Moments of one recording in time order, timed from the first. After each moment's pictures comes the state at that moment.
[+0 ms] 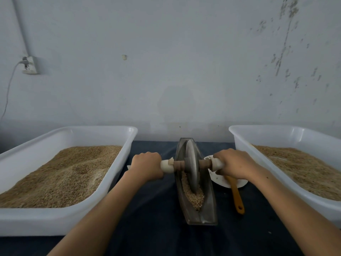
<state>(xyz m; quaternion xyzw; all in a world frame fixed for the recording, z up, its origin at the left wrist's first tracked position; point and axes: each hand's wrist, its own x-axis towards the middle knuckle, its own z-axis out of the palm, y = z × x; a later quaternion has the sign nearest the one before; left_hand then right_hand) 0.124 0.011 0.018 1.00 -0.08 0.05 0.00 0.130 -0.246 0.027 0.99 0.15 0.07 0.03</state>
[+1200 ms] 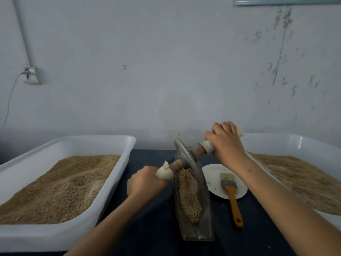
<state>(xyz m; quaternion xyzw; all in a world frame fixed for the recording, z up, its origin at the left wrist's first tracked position) 0.100 0.003 0.005 0.95 0.02 0.13 0.27 0.151 -0.231 0.067 0.91 0.14 0.37 0.13</state>
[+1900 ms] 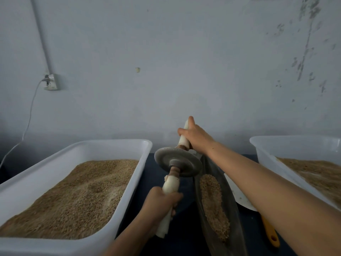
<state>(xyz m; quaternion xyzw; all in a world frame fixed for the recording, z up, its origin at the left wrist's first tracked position) 0.083 0.020 -0.007 0.78 0.08 -0.02 0.62 0.233 -0.113 0.081 0.87 0.16 0.10 -0.45</state>
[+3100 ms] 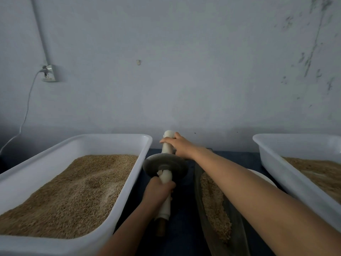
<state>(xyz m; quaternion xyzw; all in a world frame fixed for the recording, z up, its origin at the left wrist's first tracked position) 0.130 0.027 -0.027 0.79 0.12 0.02 0.60 0.272 -0.078 0.034 0.94 0.31 0.02 -0.16</state>
